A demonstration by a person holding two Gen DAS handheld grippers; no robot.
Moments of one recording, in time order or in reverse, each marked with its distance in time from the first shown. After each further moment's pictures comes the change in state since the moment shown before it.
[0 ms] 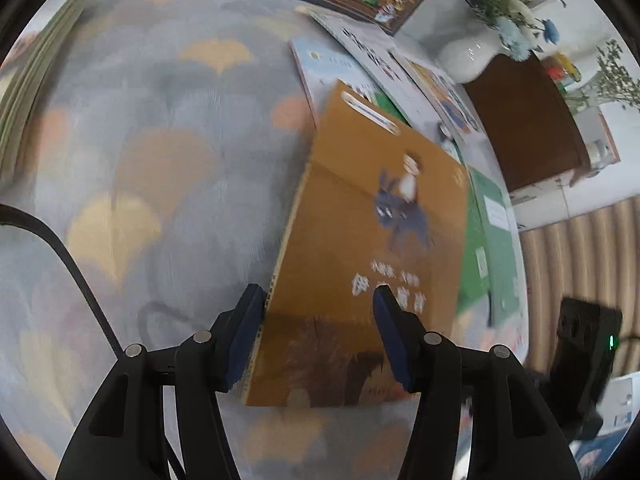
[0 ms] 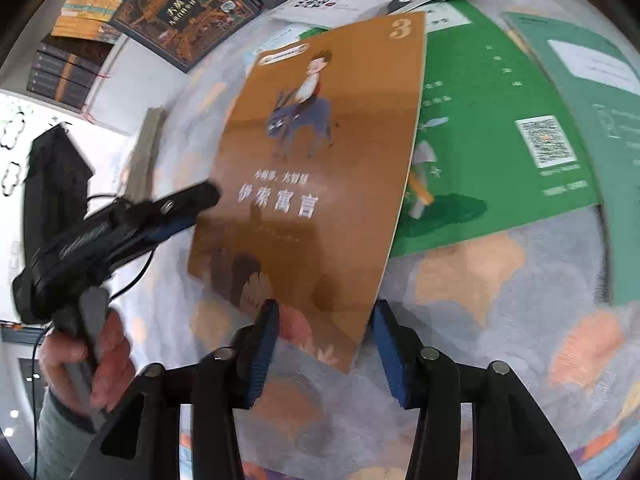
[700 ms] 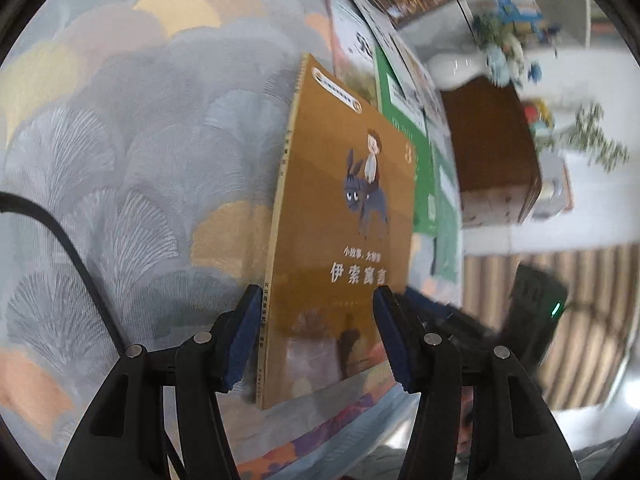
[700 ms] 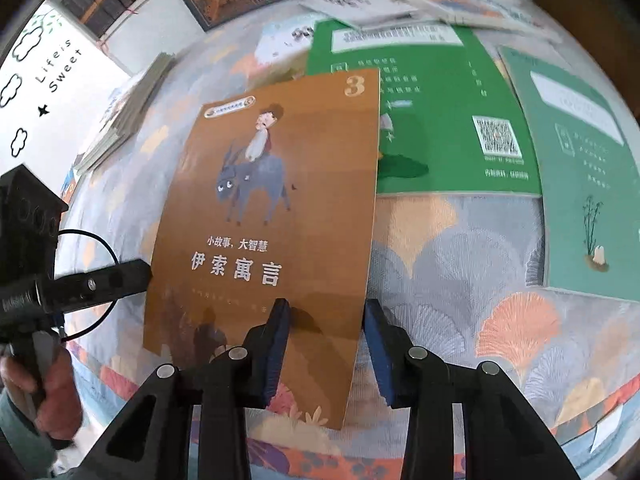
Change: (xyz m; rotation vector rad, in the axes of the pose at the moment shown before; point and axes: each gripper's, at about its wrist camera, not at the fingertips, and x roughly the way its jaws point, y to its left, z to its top) left arm -0.012 0.020 -0.096 -0.270 -0.007 -0.258; right arm -0.013 -0.011 -0.036 -0.260 -0.037 -0.140
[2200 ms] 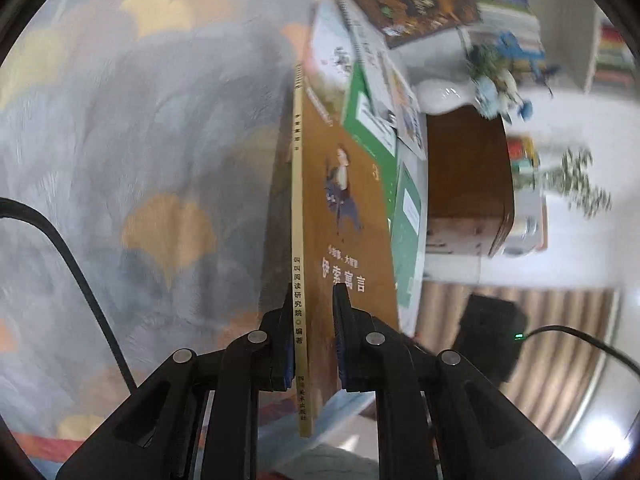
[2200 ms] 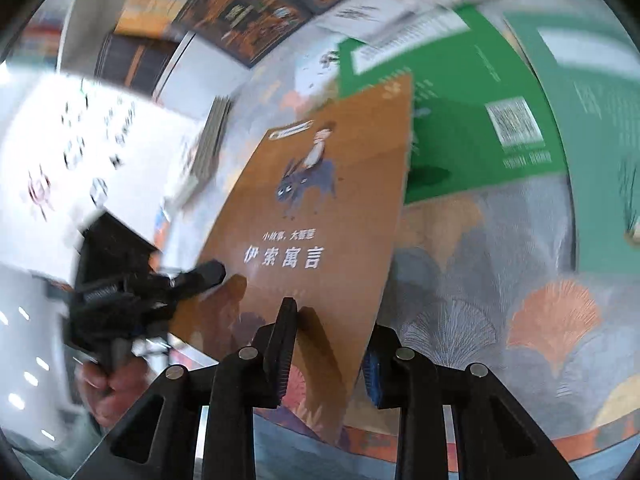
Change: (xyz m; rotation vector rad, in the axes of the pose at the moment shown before) left arm -0.008 -0.042 0.005 -0.078 -0.026 -0.070; right arm -0.024 -0.023 -0.005 0.102 -0.018 0.350
